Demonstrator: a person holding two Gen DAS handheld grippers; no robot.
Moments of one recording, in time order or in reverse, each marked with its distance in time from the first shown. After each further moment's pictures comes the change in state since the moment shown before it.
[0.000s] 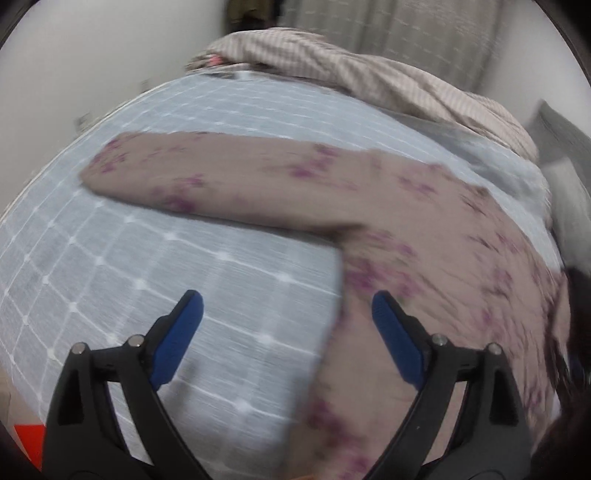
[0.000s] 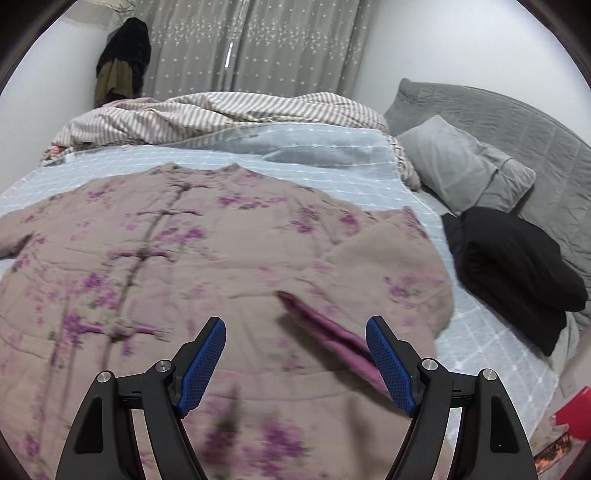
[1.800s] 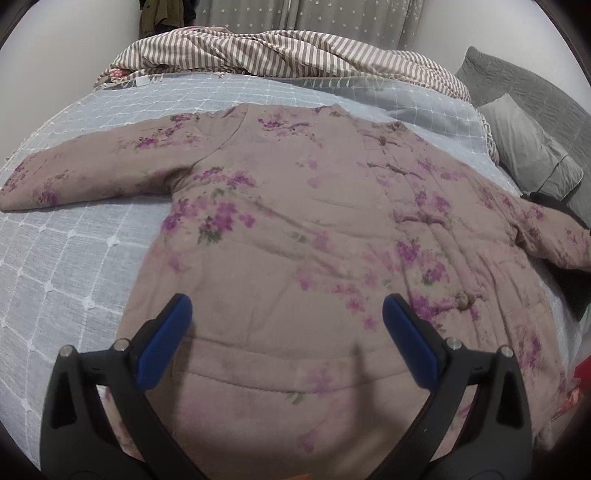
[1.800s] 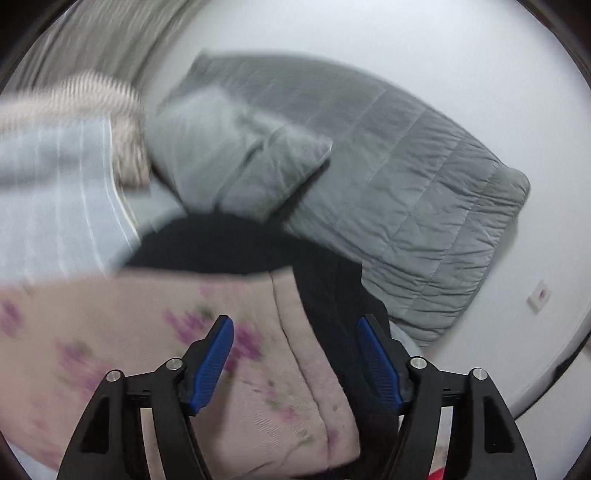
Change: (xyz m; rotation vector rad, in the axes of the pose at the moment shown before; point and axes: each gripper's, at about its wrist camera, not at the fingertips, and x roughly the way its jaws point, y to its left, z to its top) left arm 0.044 -0.116 -0.057 0.174 0.012 -0.158; right arm 0.079 -0.359 0.091 0.187 0.003 -0.750
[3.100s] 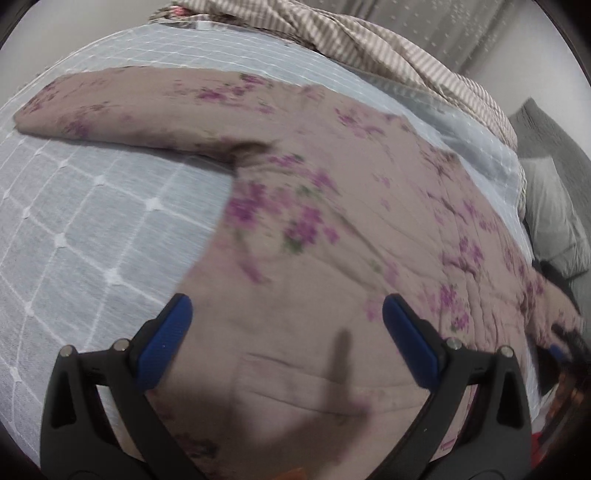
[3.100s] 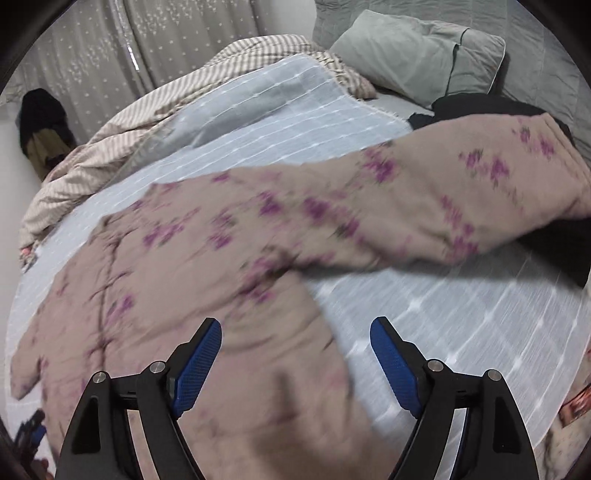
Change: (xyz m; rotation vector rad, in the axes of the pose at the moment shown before) left arm 0.012 0.067 0.020 -0.298 0.107 0.028; right arm -0.176 0.146 -0.073 0.105 0.422 0.824
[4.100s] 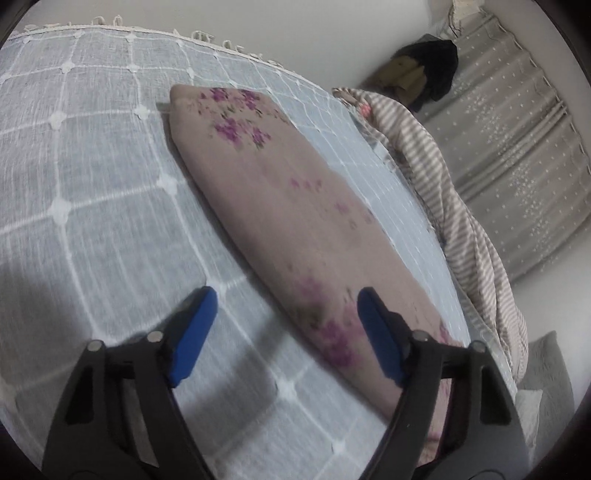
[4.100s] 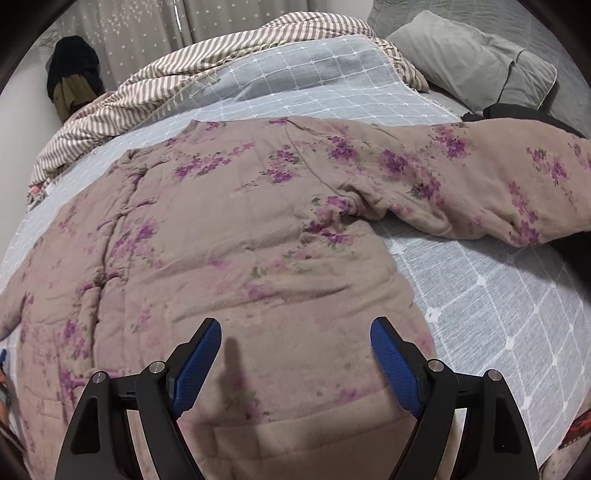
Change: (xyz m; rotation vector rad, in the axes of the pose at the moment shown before) left arm 0.026 0.256 0.109 -0.611 -0.392 0.011; right arm 0.044 0.054 -0.042 -0.173 0.056 0.000
